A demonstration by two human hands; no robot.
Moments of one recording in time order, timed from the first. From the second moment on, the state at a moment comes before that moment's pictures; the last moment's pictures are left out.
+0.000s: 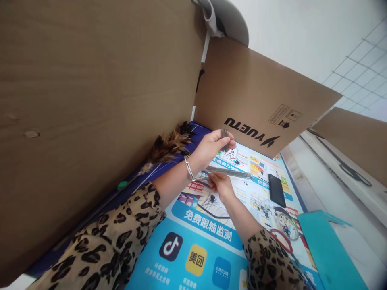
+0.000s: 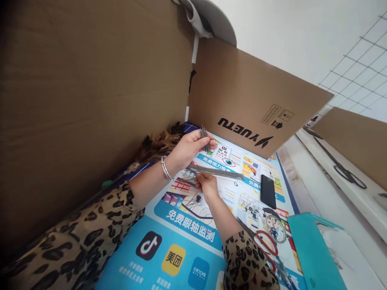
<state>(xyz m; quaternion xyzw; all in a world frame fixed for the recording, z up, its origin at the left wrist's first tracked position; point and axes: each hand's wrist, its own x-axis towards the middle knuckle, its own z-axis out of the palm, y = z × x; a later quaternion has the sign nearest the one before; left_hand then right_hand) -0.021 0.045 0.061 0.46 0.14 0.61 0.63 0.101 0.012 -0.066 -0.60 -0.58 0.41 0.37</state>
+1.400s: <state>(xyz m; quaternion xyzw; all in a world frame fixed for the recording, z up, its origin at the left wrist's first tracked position) 0.075 0.002 -0.071 0.58 0.11 0.26 0.76 0.217 -0.057 -0.034 -0.55 -0.63 0.37 0.40</state>
